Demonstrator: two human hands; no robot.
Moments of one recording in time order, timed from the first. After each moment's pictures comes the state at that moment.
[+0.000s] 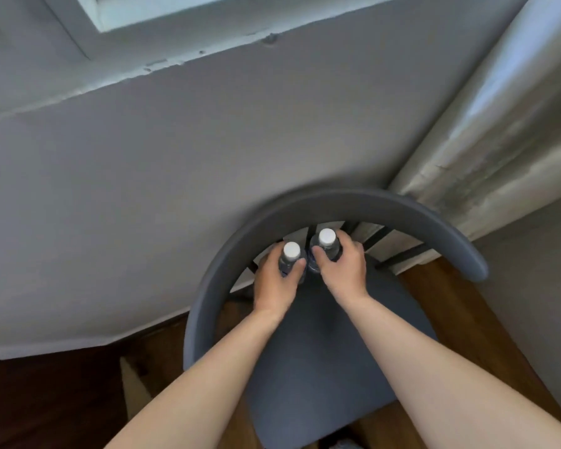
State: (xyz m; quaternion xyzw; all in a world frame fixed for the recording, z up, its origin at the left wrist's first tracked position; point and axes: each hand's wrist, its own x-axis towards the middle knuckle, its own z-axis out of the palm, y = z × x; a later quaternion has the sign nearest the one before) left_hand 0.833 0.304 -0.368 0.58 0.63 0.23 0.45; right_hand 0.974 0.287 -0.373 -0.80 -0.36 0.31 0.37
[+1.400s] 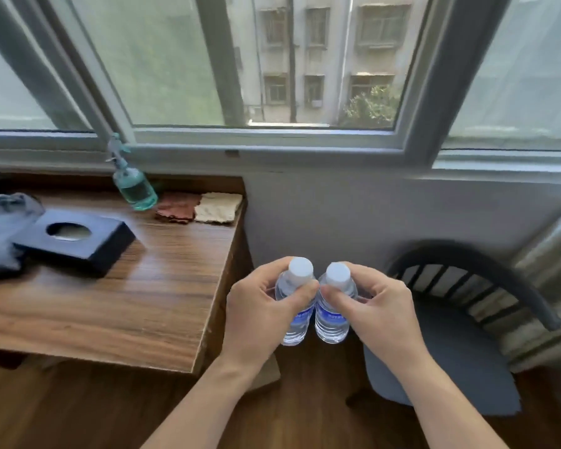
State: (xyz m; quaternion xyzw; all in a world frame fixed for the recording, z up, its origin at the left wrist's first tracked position) left_hand 0.462 -0.089 0.066 0.52 0.62 0.50 0.31; right_hand 0.647 -0.044 0.050 -0.49 -0.65 0.40 0.42
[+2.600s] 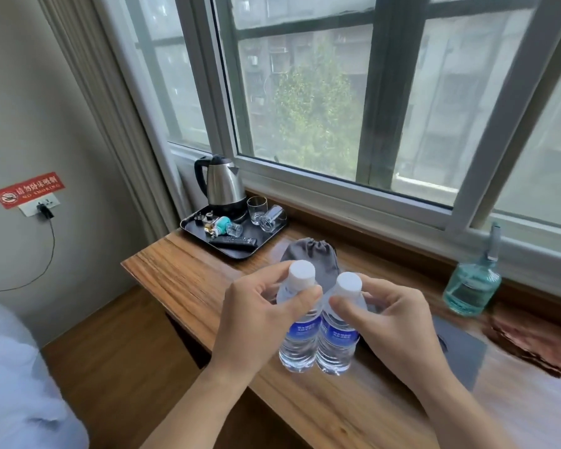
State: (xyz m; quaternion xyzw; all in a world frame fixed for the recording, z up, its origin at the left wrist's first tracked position) left_hand -0.193 -0.200 0.142 0.40 0.70 0.58 0.12; right_hand -0.051 -0.067 0.118 -0.27 -0.74 0.51 0.34
